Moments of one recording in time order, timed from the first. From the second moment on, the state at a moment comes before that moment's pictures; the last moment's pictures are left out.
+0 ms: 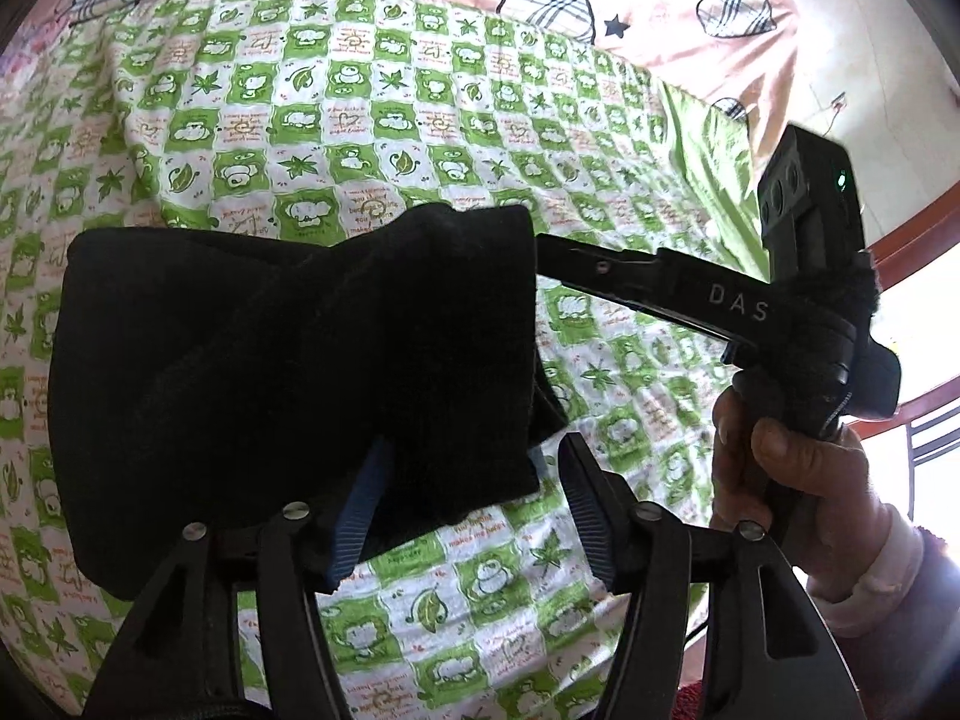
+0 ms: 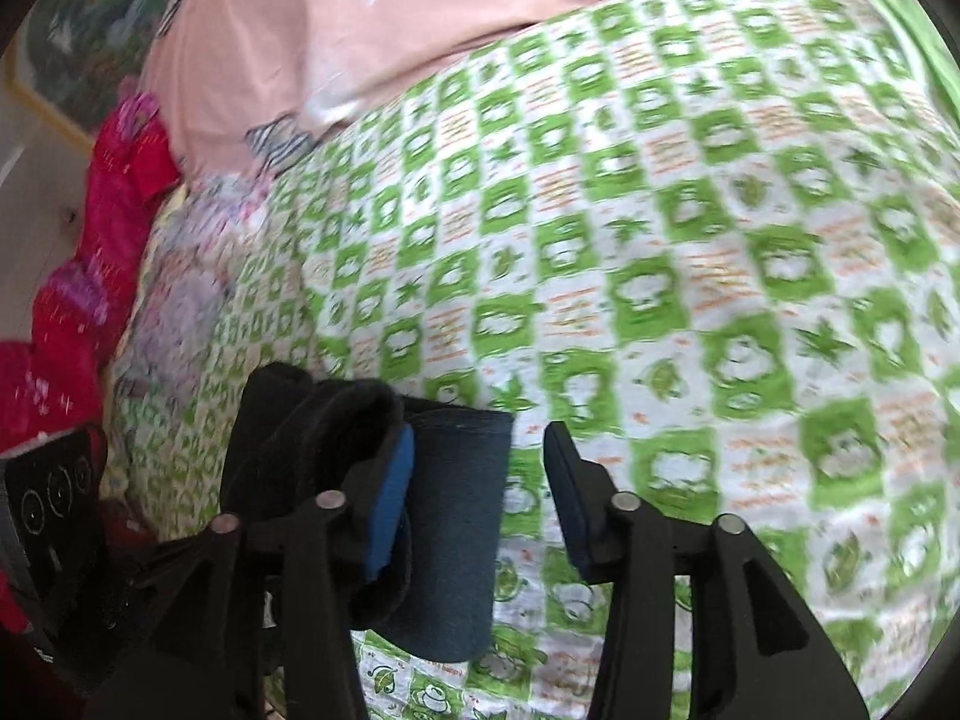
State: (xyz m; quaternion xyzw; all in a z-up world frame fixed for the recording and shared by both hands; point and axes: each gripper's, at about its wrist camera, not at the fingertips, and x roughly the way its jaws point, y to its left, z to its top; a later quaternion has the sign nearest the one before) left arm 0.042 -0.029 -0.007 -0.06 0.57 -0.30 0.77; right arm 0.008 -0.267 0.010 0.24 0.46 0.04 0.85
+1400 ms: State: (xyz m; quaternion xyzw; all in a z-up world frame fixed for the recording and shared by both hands) left arm 0.116 0.100 -0.014 -0.14 0.58 -0.17 0.79; right arm 0.006 -0.173 0.019 0.15 0.49 -0.02 0.86
